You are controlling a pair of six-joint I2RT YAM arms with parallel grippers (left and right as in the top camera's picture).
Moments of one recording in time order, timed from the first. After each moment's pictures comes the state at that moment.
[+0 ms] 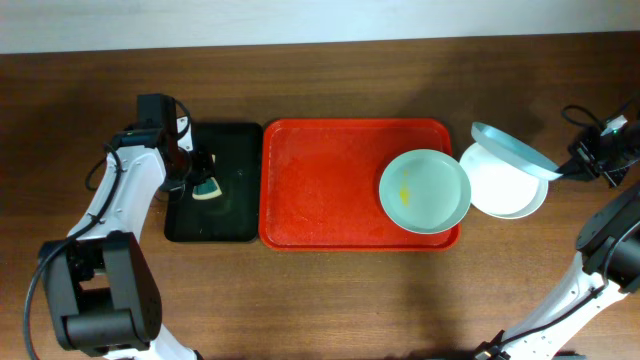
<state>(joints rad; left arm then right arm) 0.06 1.83 1.31 -0.77 0.12 -0.17 -0.62 2.24 2.09 -1.63 -0.35 0.20</state>
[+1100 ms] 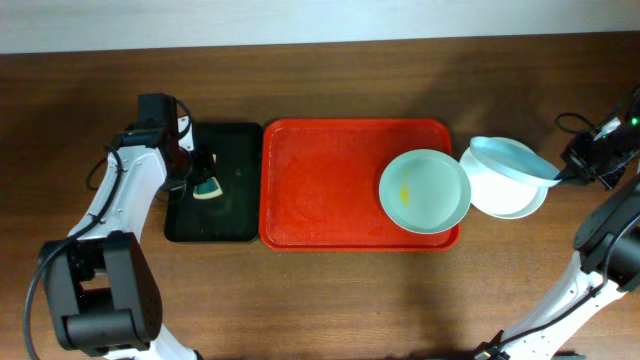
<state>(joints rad) 0.06 1.83 1.31 -0.76 0.12 -0.17 -0.61 2.24 1.99 -1.47 -0.24 0.20</state>
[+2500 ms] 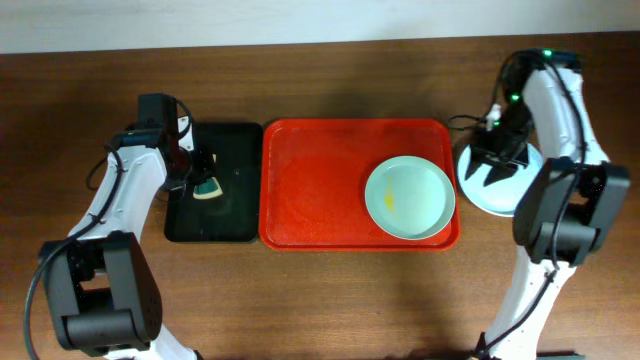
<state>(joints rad) 0.06 1.83 1.31 -0.76 0.12 -0.17 -0.16 2.24 1.99 -1.67 -0.16 0.13</state>
